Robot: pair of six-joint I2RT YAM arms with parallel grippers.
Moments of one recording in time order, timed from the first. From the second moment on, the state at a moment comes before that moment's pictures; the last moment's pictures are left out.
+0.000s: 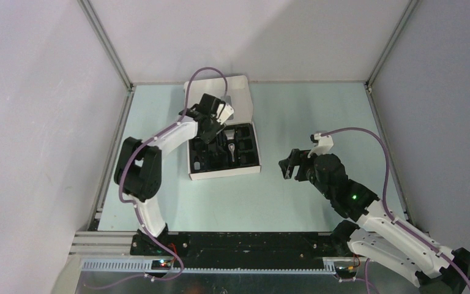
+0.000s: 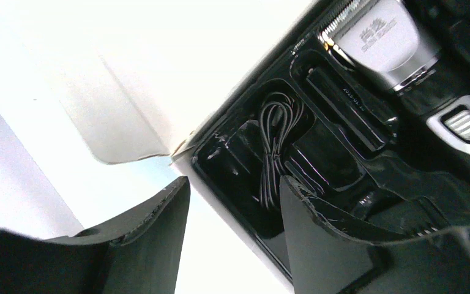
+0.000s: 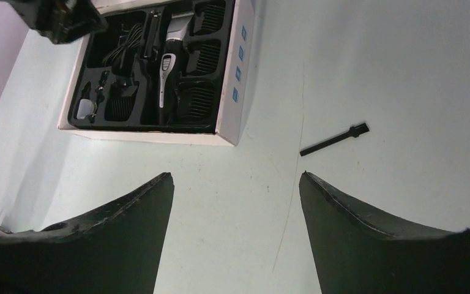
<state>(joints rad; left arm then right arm) -0.45 1.78 1.37 -0.54 -0.23 0.42 0.75 0.72 0.62 -0.28 0.30 0.51</state>
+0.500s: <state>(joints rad) -0.44 1.21 1.23 -0.40 -0.38 0.16 0.71 1.11 0.83 -0.55 0.36 0.69</state>
